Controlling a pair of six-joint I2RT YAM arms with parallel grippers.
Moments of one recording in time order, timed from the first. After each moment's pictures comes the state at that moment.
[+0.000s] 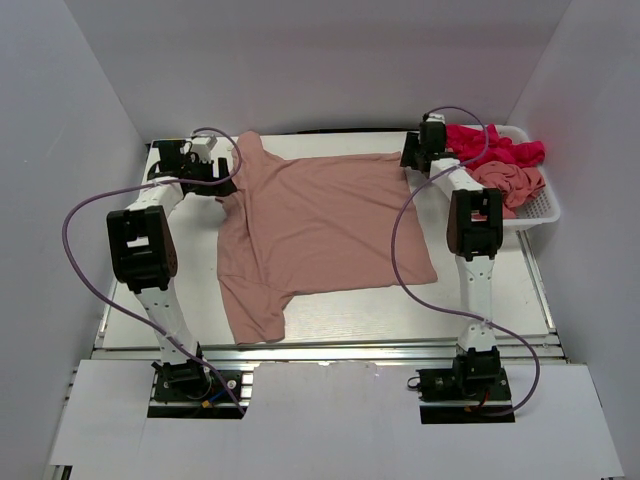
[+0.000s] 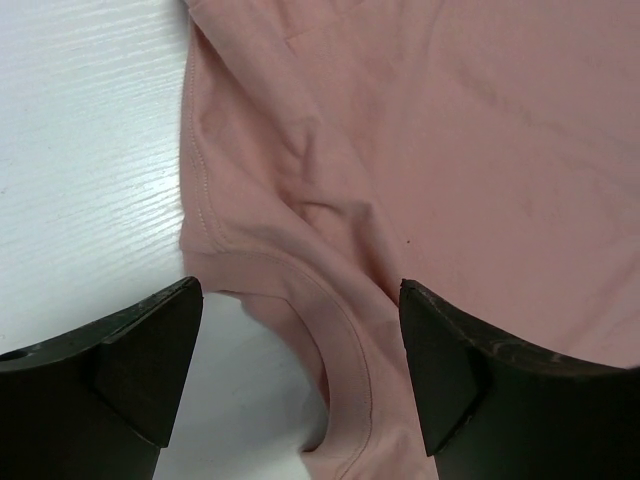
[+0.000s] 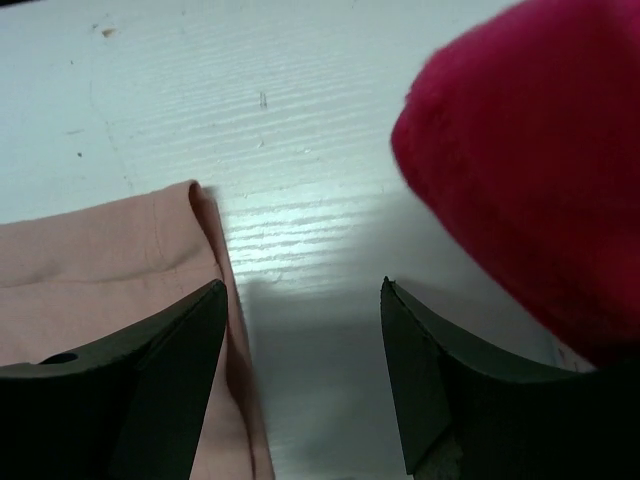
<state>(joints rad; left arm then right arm) 0.12 2.04 1.51 -0.22 0.52 0.16 0.13 2.50 2.06 -0.18 0.14 0.18</state>
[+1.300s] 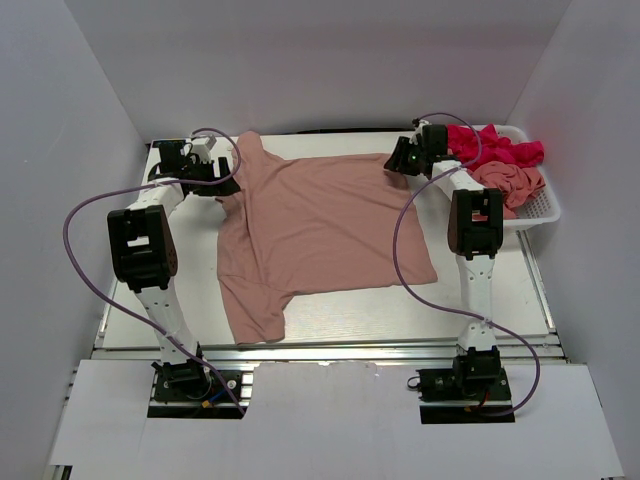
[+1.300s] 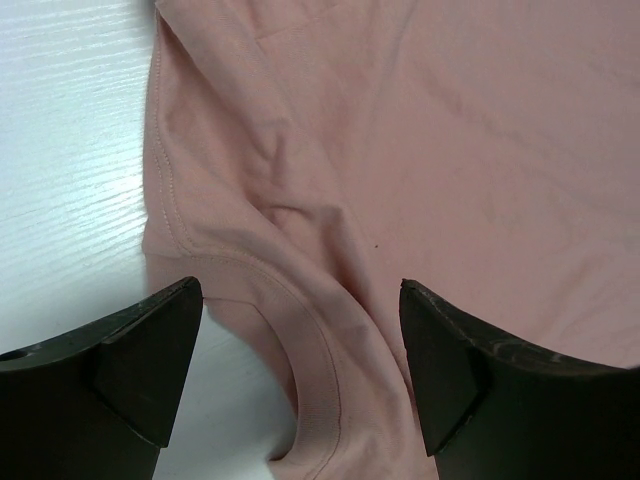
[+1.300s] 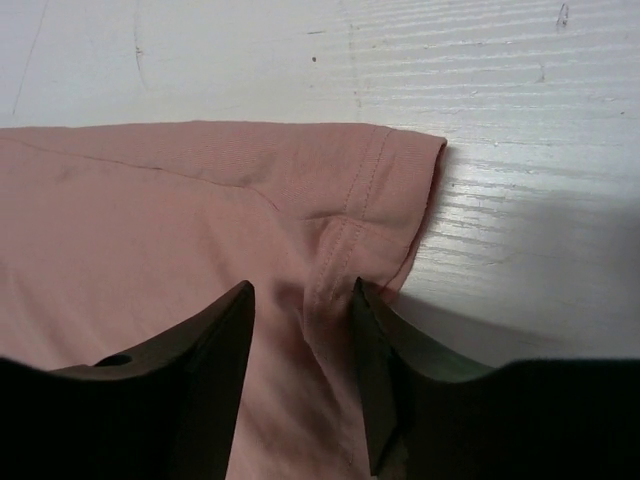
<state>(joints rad) 0.12 2.04 1.49 -0.20 0.58 0.08 0.10 2.53 2.06 -0.16 -0.37 0.27</state>
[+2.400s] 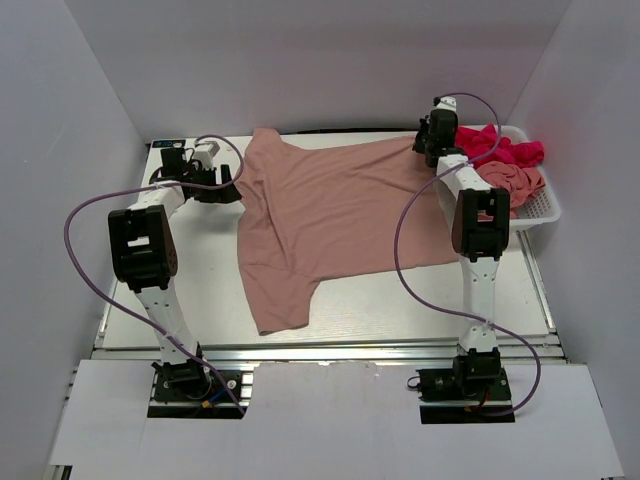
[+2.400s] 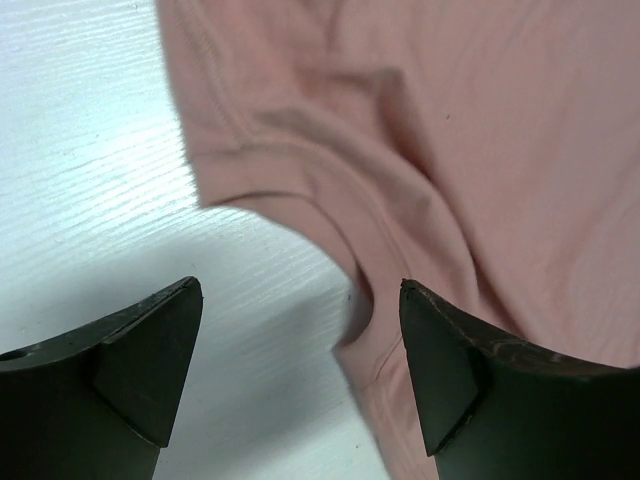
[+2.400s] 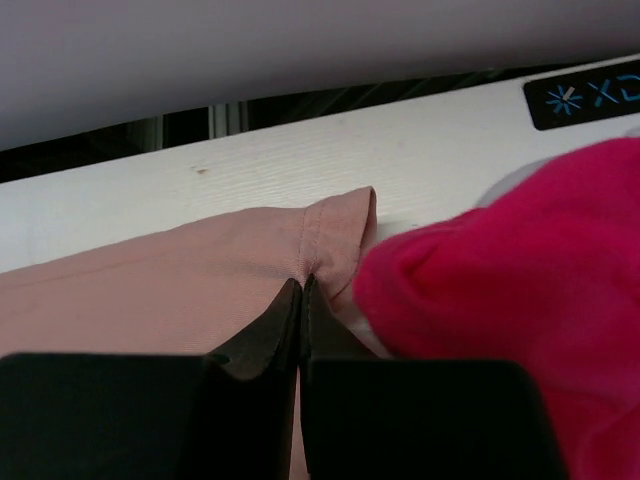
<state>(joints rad) 0.12 2.04 1.46 -0.22 0.59 0.13 0.10 2.45 2.06 -0.01 0.06 0.21</state>
